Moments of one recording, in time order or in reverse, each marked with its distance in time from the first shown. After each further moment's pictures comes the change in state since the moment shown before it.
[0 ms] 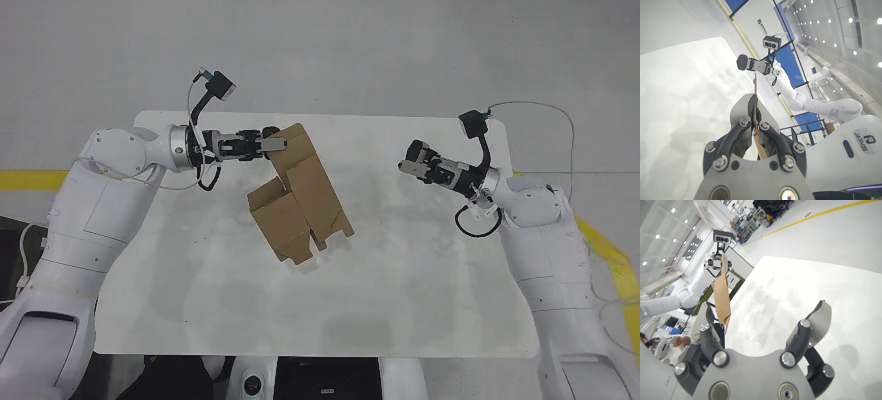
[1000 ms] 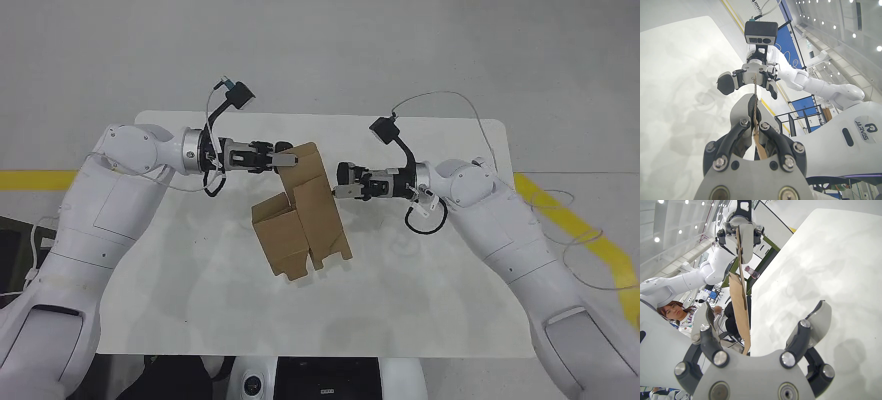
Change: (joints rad) left arm -0.040 -0.019 0.059 0.013 -0.032 -0.012 -0.093; right arm 0.273 -0.006 -0.568 0.131 0.281 -0.041 -0.029
